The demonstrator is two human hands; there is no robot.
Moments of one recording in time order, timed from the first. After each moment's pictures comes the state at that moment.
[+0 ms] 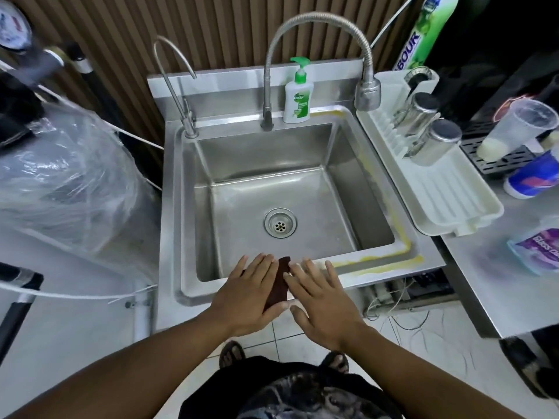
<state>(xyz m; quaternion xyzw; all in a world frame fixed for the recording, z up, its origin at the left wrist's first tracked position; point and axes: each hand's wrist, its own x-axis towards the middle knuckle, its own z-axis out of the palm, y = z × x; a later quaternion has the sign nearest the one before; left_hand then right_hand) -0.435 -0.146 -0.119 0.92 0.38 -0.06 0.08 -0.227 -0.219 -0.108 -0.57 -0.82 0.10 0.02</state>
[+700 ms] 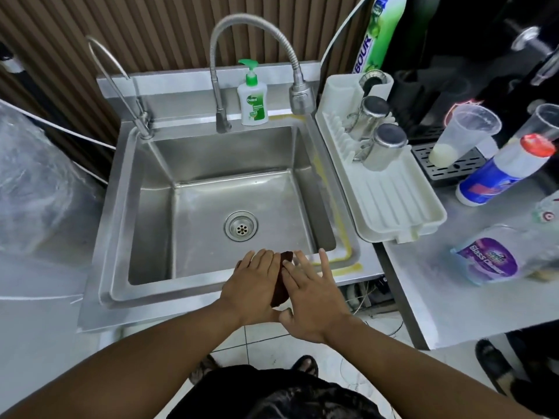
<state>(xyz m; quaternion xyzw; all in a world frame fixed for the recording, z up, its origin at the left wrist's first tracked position) -0.276 -0.154 -0.121 0.92 0.38 -0.04 0.07 -0.108 -0.220 -0.089 -0.58 -0.81 0.07 -0.03</state>
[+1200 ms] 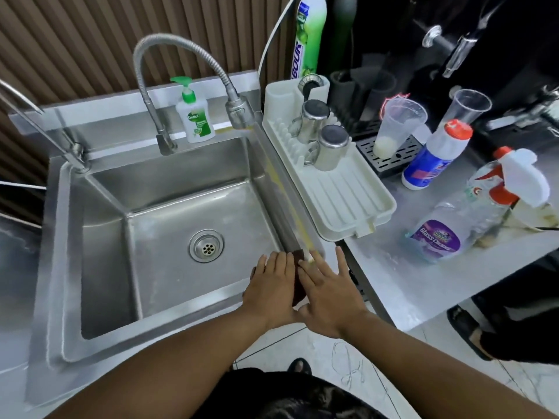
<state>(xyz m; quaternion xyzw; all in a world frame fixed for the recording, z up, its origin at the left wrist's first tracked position) -0.179 -0.152 -0.111 0.92 0.36 -0.10 0.11 -0.037 -0.231 -0.080 -0.66 -0.74 0.07 -0.10</state>
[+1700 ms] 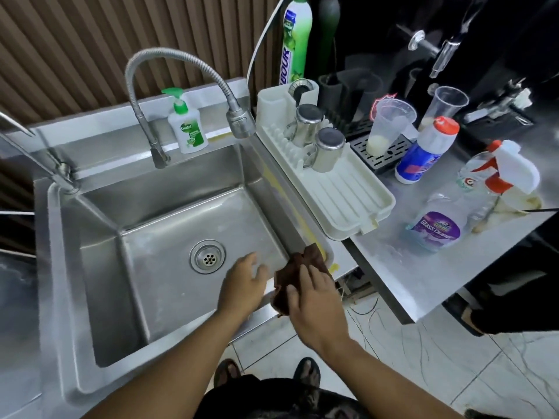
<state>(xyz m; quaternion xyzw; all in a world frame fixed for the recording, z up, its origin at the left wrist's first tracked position) -0.242 -0.100 -0.092 0.71 0.56 0.11 0.42 -0.131 -0.220 -0.071 -0.85 -0.49 0.16 0.12</state>
